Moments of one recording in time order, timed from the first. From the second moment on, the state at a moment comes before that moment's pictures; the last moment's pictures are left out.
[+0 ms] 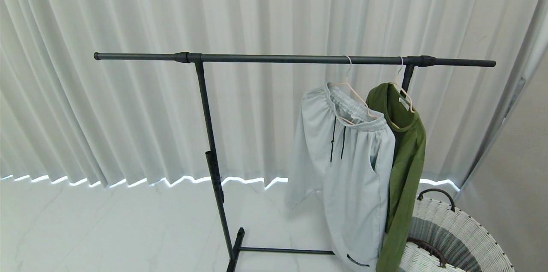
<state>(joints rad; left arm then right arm) -0.01 0.00 0.00 0.00 0.05 0.00 -0.05 0.07 0.00 0.00 0.05 -0.07</state>
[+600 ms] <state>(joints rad) -0.01 0.00 0.00 0.00 0.05 0.00 -0.05 0.07 0.00 0.00 0.05 -0.07</state>
